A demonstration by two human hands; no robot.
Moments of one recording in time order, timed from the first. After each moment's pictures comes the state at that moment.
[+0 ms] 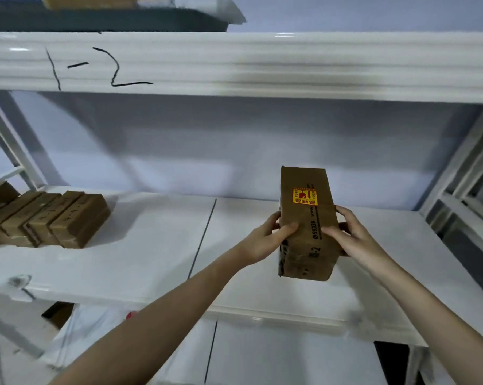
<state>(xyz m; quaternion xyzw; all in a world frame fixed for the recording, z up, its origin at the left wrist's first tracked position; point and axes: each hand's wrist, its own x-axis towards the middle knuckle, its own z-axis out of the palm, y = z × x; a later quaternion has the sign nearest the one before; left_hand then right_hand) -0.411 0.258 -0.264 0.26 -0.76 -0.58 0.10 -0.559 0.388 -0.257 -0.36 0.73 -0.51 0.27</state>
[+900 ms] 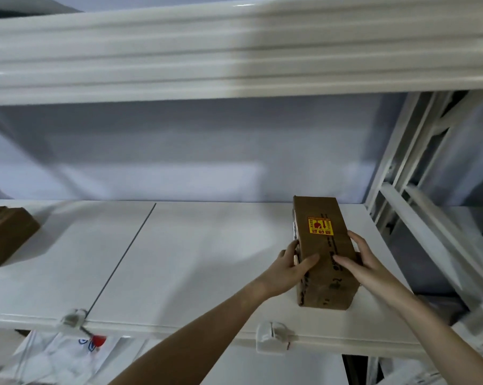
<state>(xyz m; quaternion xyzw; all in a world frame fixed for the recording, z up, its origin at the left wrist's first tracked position) -0.612 0.384 -0.329 0.27 -0.76 -0.60 0.03 -0.744 0.510 -0.317 -0.30 0.73 -0.51 0.34</state>
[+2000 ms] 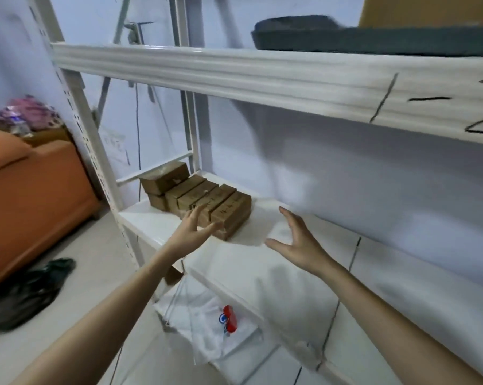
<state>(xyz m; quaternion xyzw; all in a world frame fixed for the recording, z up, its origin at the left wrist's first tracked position) -0.040 0.037 -0.291 0.59 -0.68 -0.31 0.29 -0.283 0.097 -0.269 -0.66 0.61 -0.31 0.31</state>
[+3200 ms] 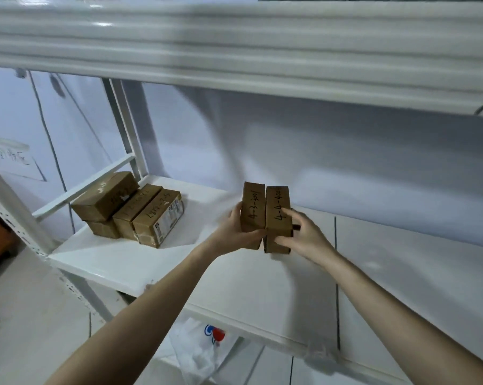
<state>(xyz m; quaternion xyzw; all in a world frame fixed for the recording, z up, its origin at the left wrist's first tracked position) -0.148 -0.037 -0.299 0.37 -0.75 -0.50 0.23 -0.304 0.060 -0.284 -0.49 0.72 -0.39 0.30</state>
